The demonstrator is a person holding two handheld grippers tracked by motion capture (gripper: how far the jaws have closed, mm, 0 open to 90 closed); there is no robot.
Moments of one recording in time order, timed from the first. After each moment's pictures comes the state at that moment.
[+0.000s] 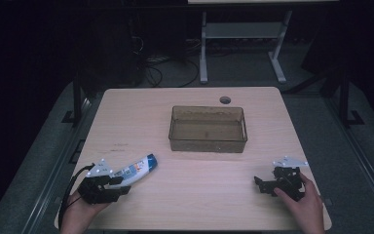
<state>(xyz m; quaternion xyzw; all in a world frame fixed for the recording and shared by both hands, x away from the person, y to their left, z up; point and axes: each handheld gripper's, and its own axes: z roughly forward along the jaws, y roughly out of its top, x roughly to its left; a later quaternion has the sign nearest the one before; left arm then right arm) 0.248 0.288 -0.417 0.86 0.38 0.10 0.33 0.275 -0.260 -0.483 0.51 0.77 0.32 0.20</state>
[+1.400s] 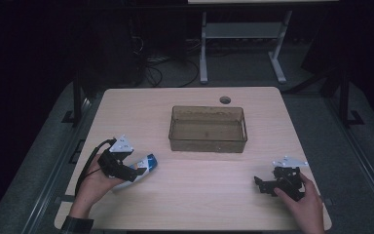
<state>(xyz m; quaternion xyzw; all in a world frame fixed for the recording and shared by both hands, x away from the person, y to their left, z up) 0.315 0.246 -0.397 0.89 0.29 0.14 0.31 0.275 -0.261 -0.483 0.51 0.77 0.32 0.20</state>
